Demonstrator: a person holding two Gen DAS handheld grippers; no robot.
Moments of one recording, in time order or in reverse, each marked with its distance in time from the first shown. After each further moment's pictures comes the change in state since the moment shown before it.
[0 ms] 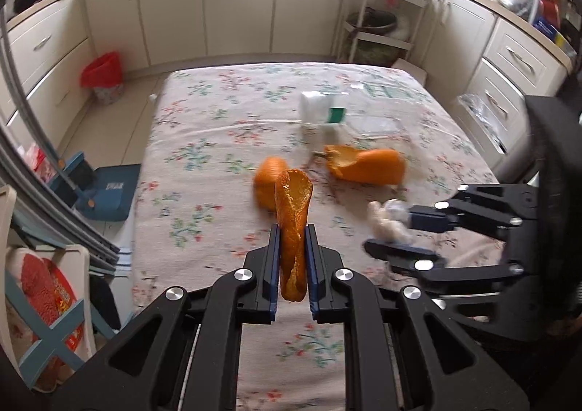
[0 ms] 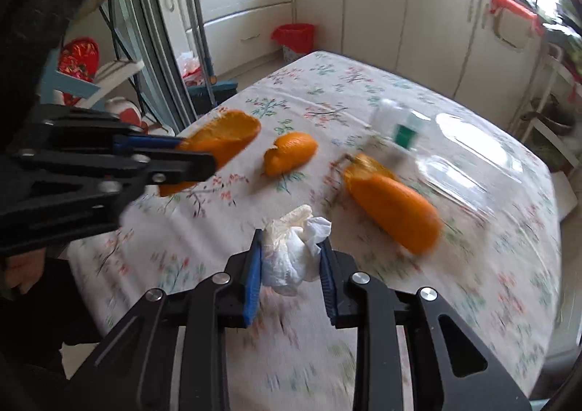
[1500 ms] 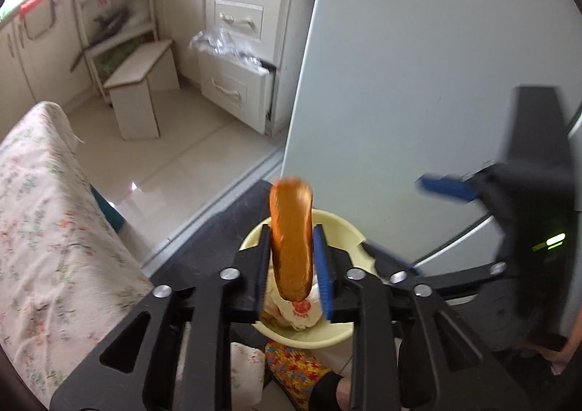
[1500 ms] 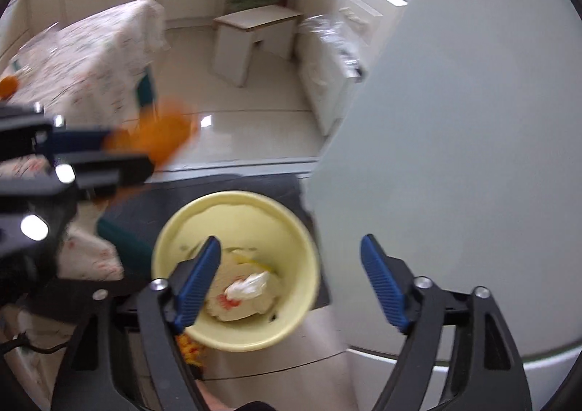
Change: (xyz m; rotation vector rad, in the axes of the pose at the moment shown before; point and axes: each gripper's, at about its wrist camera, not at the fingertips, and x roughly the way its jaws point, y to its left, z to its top) left arm 0.059 -0.478 -0.073 0.545 0.104 -0.456; right arm -0.224 -0.203 -0.321 0.625 0.194 -0.782
